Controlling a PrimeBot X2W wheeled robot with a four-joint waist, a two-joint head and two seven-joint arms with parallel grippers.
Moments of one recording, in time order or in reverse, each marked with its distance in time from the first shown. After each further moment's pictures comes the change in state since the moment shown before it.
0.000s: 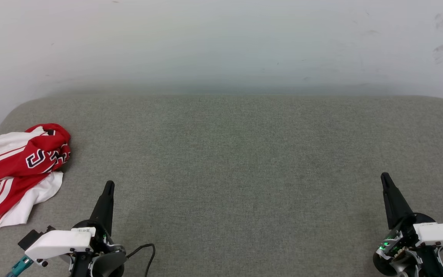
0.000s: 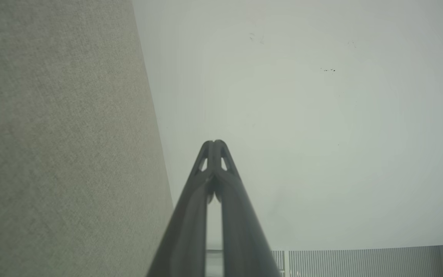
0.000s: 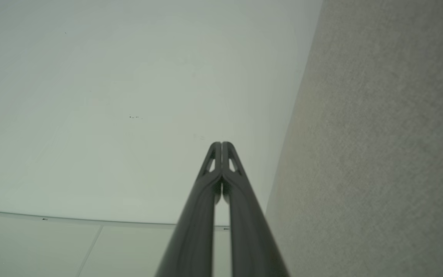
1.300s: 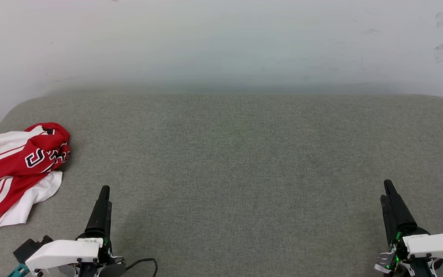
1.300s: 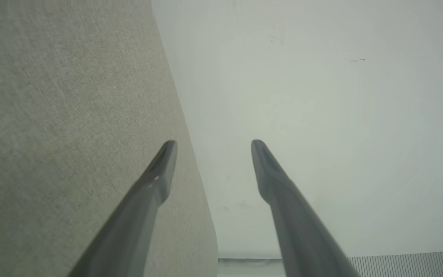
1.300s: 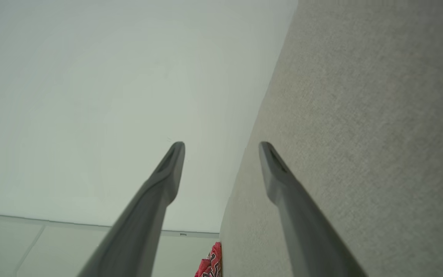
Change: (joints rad) left arm 0.045 -0.004 -0.004 0.002 0.154 0.000 -0.067; right arm 0.048 0.001 0.008 0.012 -0.163 0.000 -0.067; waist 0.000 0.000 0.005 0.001
